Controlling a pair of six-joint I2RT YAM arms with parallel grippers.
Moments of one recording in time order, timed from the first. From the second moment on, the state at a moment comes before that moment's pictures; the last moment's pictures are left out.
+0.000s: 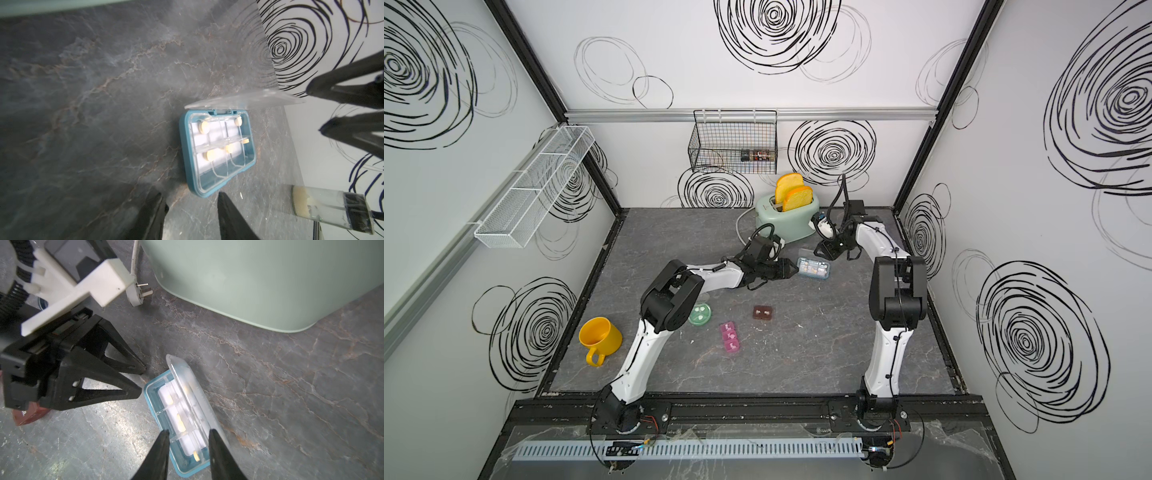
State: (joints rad) left arm -0.64 2.37 1.60 0.13 0.41 -0.70; right arm 0.04 2.02 1.61 -0.78 -0.51 -0.68
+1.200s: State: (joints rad) left arm -0.63 2.31 1.58 0.12 0.42 -0.71; right arm 0.05 2.03 1.60 -0.72 -0.43 -0.62
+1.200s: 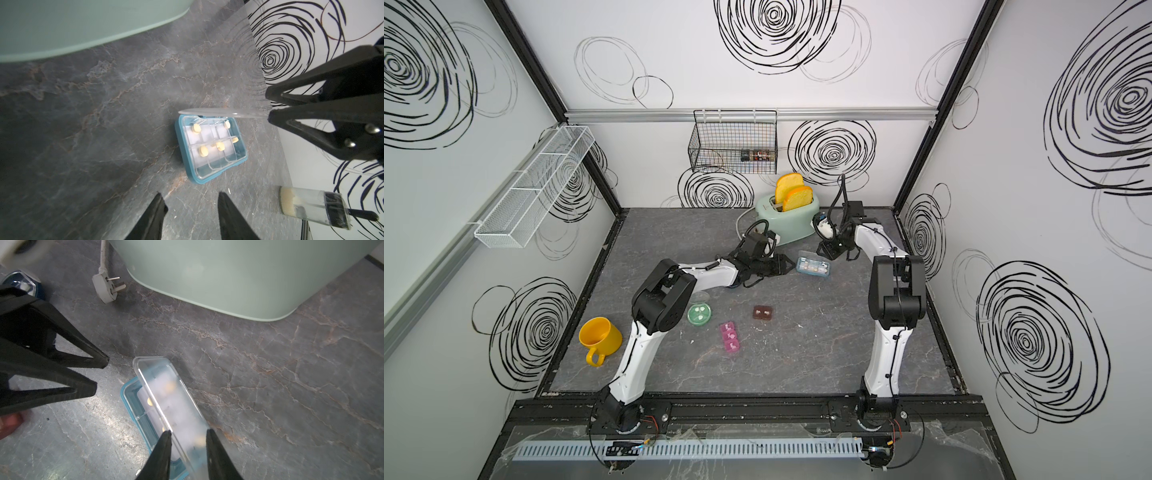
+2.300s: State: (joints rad) left arm -0.64 2.31 1.60 0.10 0.40 -0.72; right arm 0.07 1.97 1.43 -0.71 -0.43 -0.53
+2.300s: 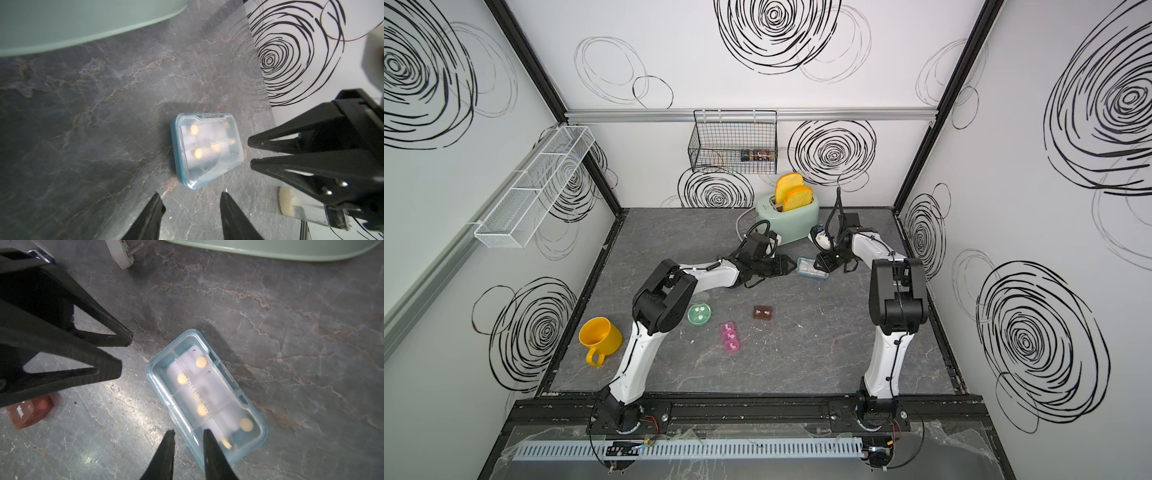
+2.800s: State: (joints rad) left arm -0.67 2.42 1.76 0.00 0.34 -0.67; right arm 0.07 1.93 1.34 -0.56 -0.35 -0.20
